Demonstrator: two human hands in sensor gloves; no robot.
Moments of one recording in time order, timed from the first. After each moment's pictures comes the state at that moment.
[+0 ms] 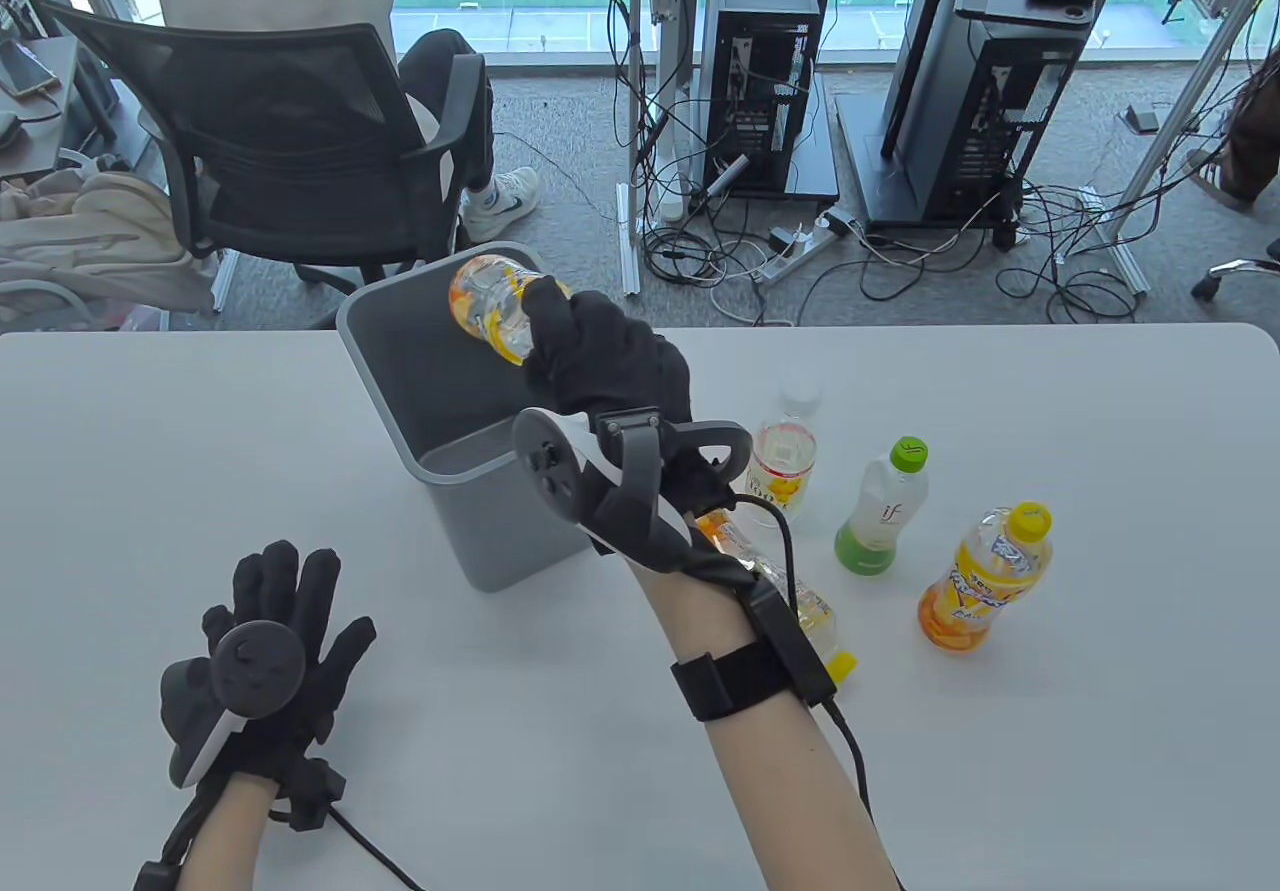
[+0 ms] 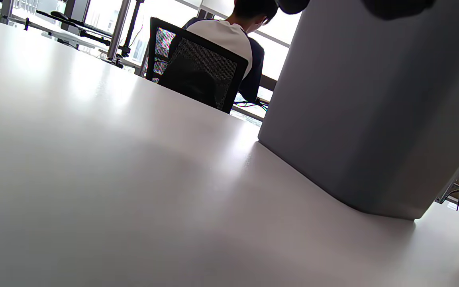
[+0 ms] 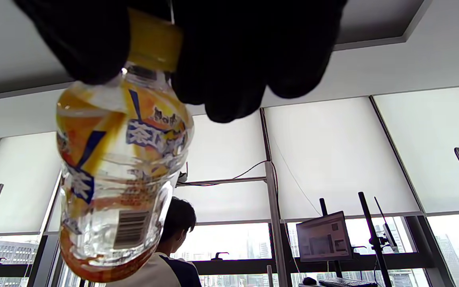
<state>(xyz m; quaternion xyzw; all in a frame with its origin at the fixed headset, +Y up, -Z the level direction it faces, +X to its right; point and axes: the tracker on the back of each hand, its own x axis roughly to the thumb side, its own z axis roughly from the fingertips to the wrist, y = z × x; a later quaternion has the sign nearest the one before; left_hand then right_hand) -0.332 -0.733 -0.275 0.04 0.05 0.19 0.98 -0.050 -0.483 -0.336 0.09 -0.37 0.92 0.08</state>
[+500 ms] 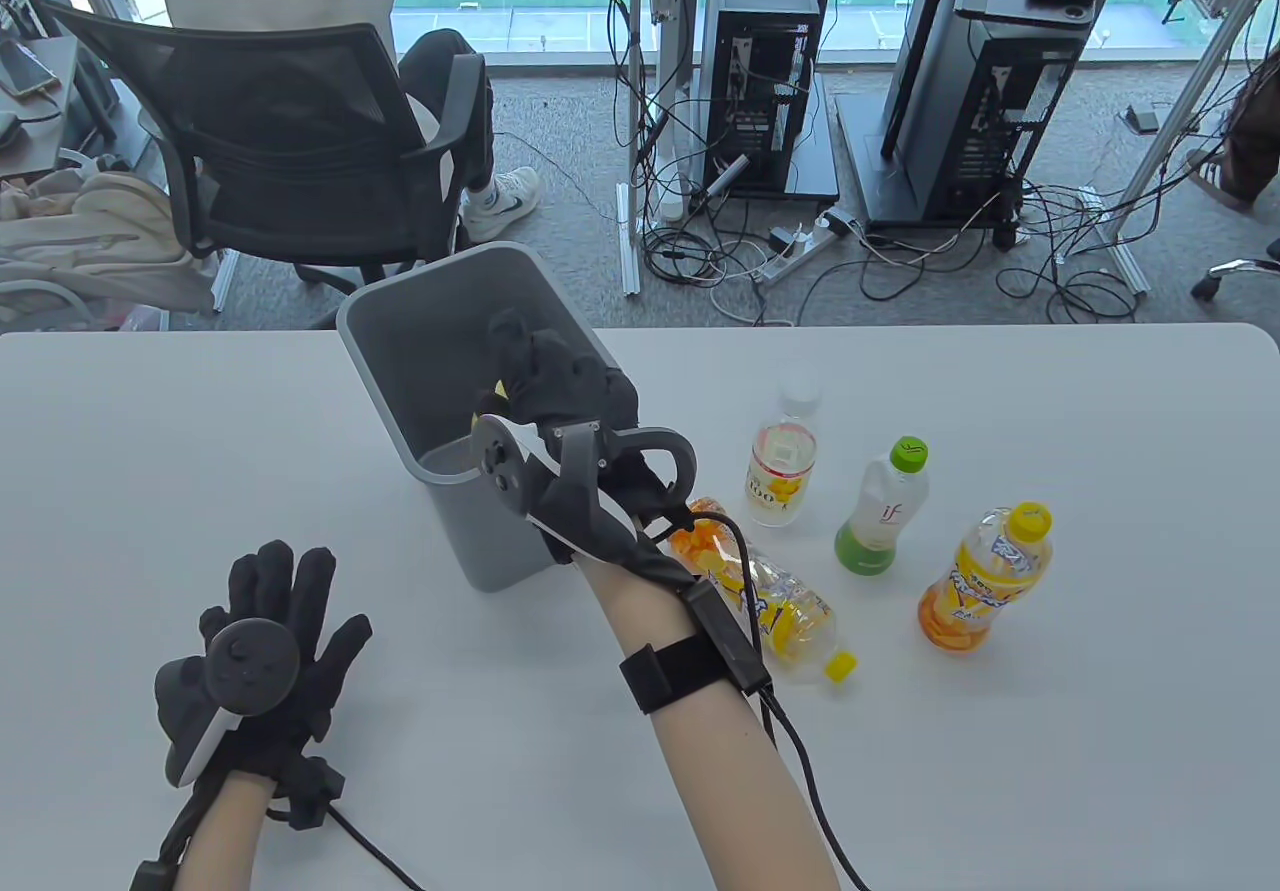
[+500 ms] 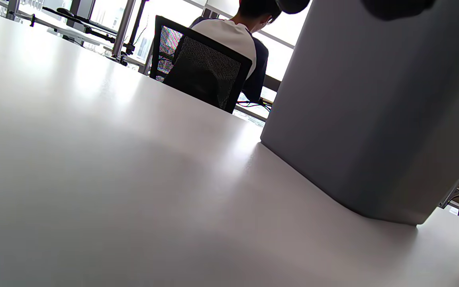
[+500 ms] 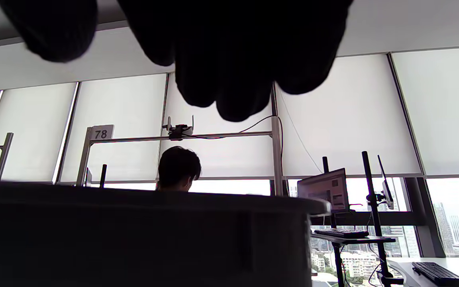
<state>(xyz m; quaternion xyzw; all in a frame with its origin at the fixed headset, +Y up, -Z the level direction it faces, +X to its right) -0.335 -0.732 -0.276 0.04 0.06 0.20 0.98 -0.061 -0.531 -0.360 0.09 -0.30 0.95 0.06</state>
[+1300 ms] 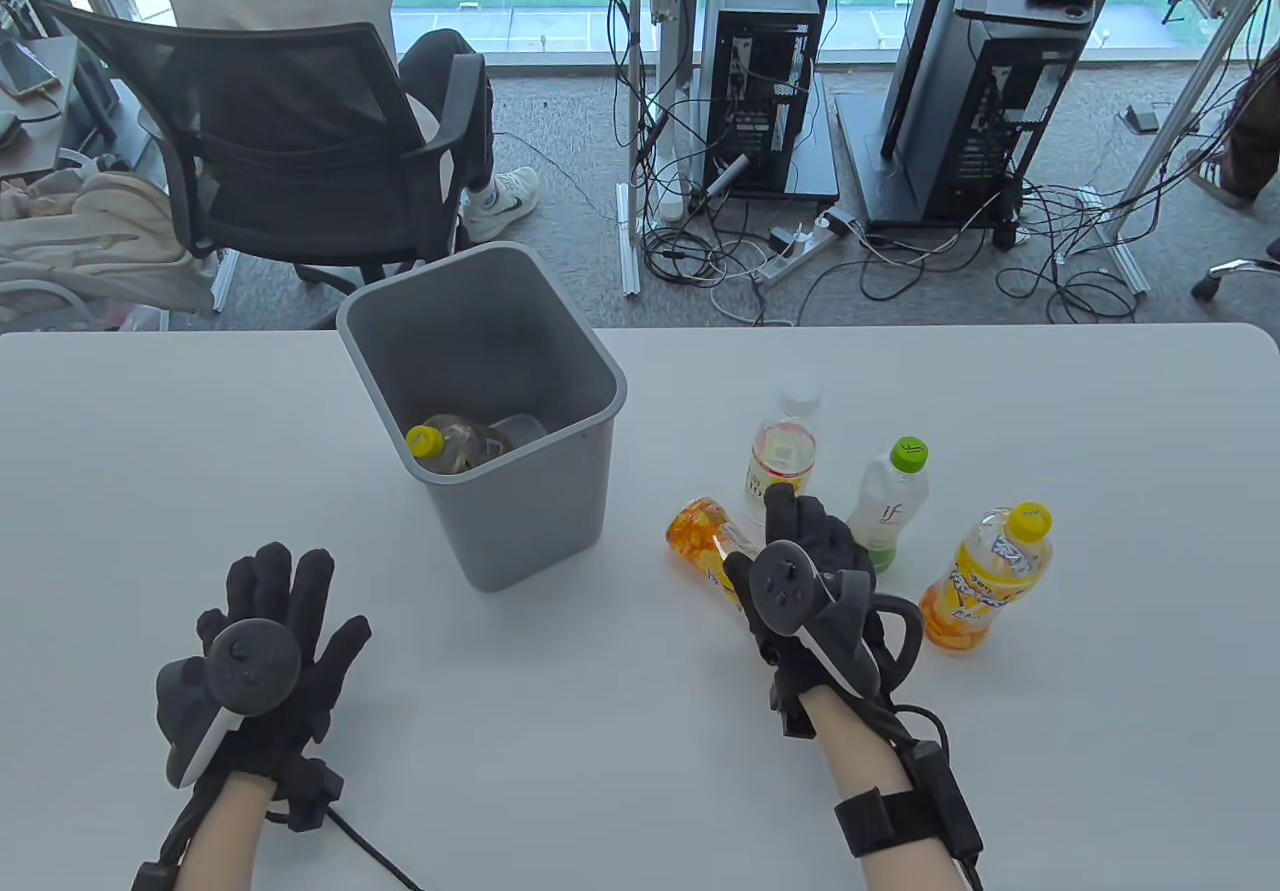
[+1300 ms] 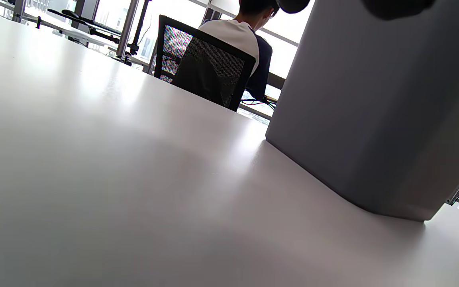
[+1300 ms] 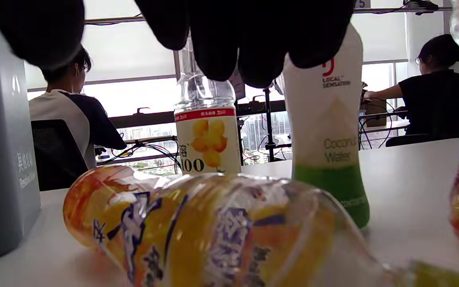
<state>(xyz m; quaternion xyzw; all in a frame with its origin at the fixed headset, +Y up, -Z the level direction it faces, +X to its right) -0.334 -0.733 -0.276 0.03 0.07 0.19 0.98 0.128 -0.690 -0.328 -0.05 -0.10 0.99 0.07</state>
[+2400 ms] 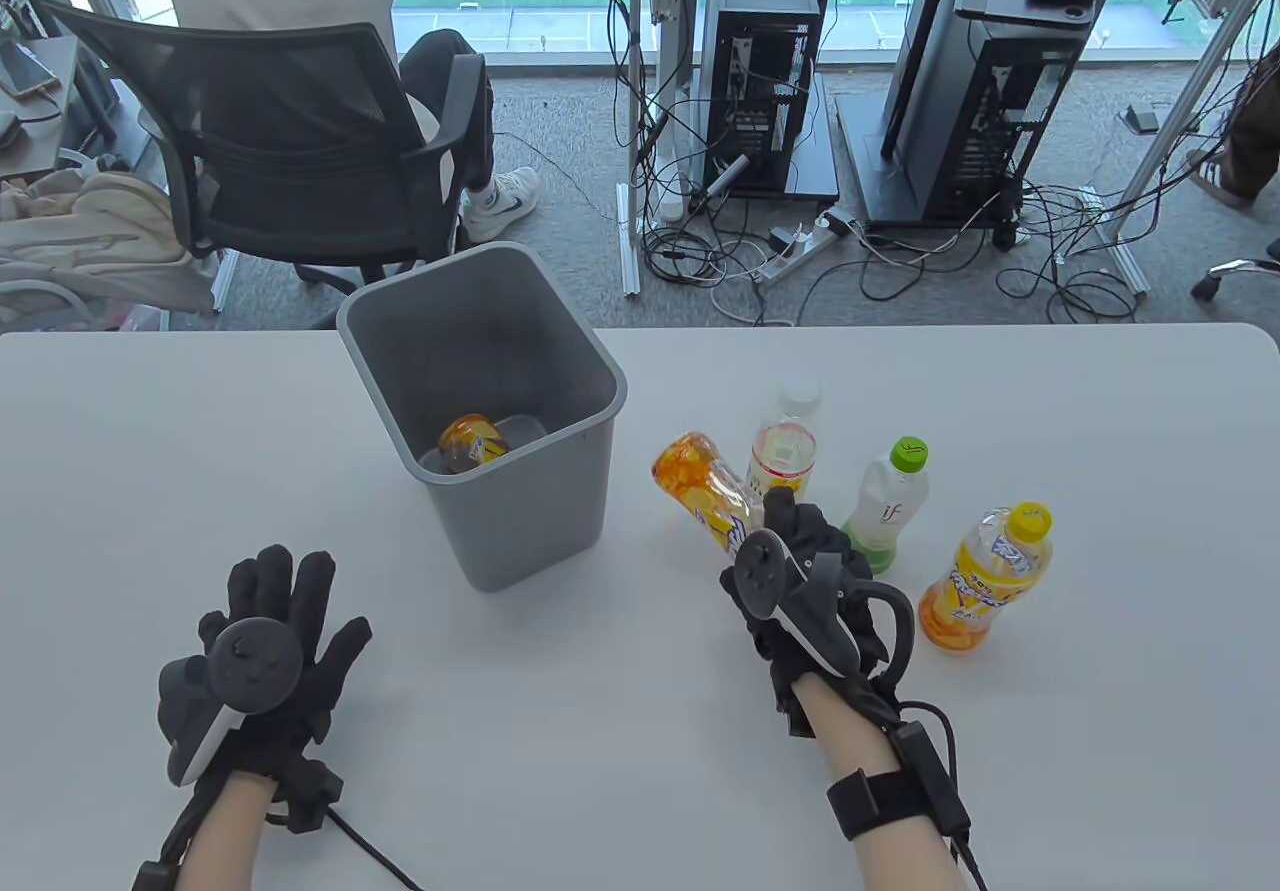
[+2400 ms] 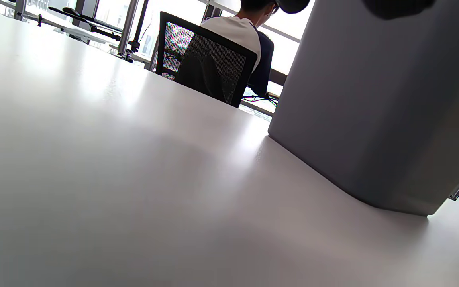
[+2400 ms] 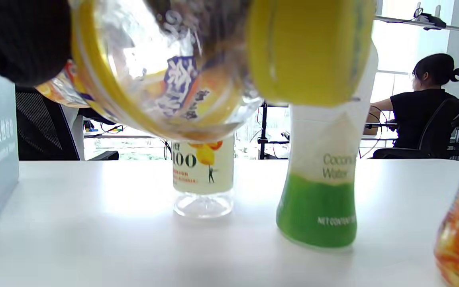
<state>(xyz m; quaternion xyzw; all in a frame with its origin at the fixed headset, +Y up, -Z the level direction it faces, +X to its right) -0.335 -0.735 -0.276 0.02 0.07 0.19 0.98 0.104 -0.662 -0.348 -0.06 -0.09 0.99 0.01</state>
